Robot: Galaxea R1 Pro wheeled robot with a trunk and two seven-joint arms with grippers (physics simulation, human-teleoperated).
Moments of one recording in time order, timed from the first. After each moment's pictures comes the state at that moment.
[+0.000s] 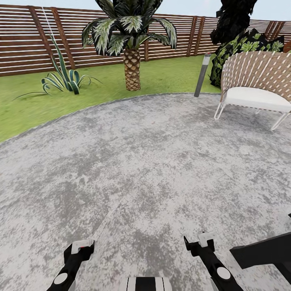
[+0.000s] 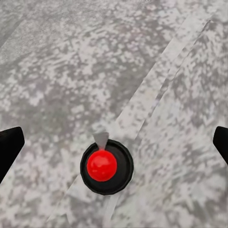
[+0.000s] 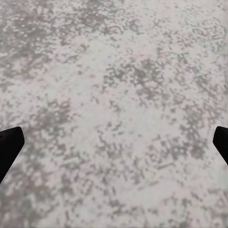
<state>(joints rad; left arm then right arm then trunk) -0.36 0.06 0.10 -0.51 0.00 -0.28 0.05 -0.26 -0.10 0.15 -0.83 0.00 -0.13 0.00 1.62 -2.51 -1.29</state>
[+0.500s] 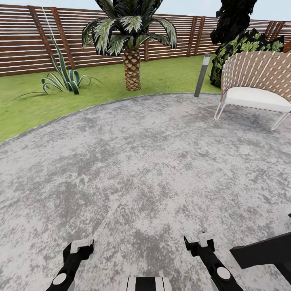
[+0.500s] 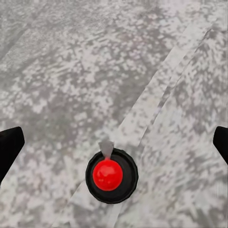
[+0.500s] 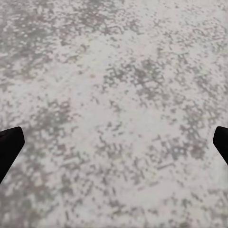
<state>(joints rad) -0.36 0.06 0.10 -0.51 0.01 -0.31 0.05 -0.26 -0.10 0.16 -0.83 0.00 -0.13 0.00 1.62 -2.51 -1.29</state>
